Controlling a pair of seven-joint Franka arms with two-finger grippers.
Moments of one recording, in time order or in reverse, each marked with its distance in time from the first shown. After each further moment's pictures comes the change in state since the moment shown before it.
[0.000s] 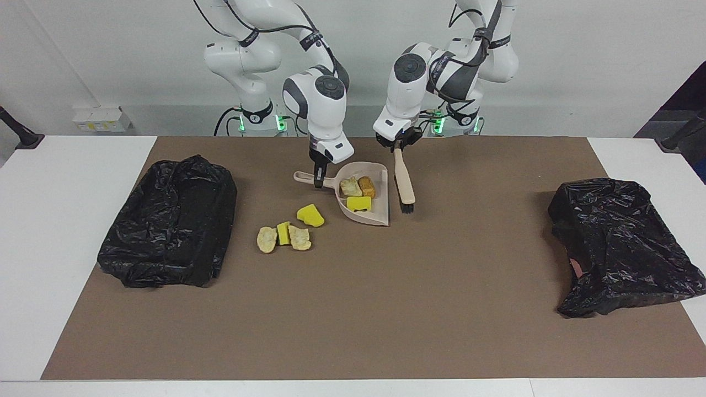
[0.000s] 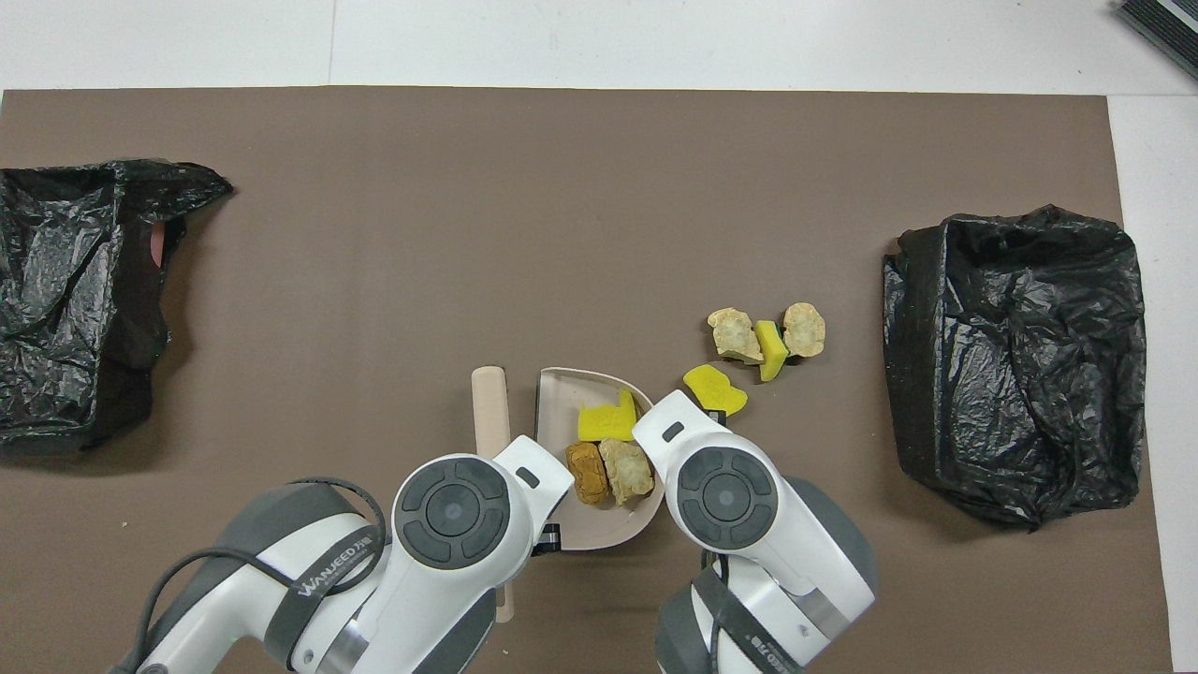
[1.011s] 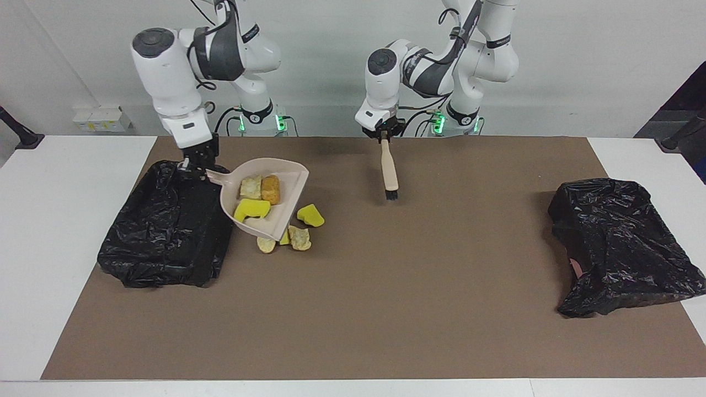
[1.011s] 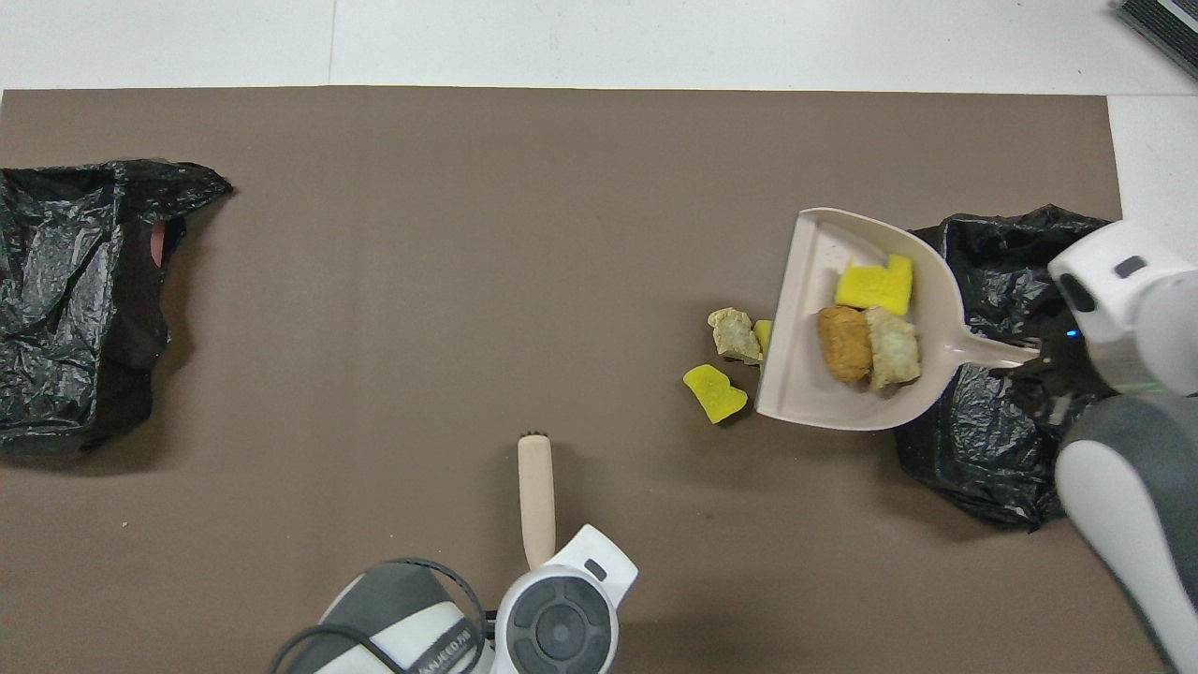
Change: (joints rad) left arm 0.029 -0.015 -0.269 -0.096 -0.073 0.073 -0.132; right arm -0.014 -0.143 -0.635 0.261 0.104 -0.253 -0.536
